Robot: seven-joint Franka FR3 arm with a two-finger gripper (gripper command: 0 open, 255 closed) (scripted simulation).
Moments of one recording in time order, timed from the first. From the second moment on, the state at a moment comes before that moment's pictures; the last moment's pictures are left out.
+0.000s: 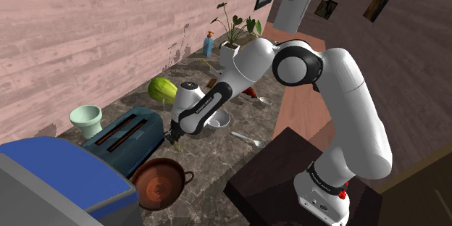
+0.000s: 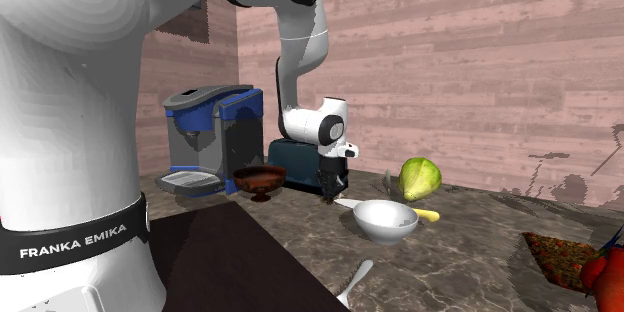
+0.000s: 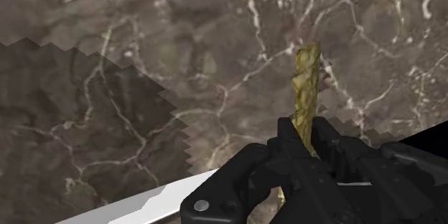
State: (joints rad) arm 0.27 0.85 0.15 -1.85 0.00 2.79 0.35
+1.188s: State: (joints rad) arm 0.27 0.72 0.17 -1.91 0.01 2.72 0.35
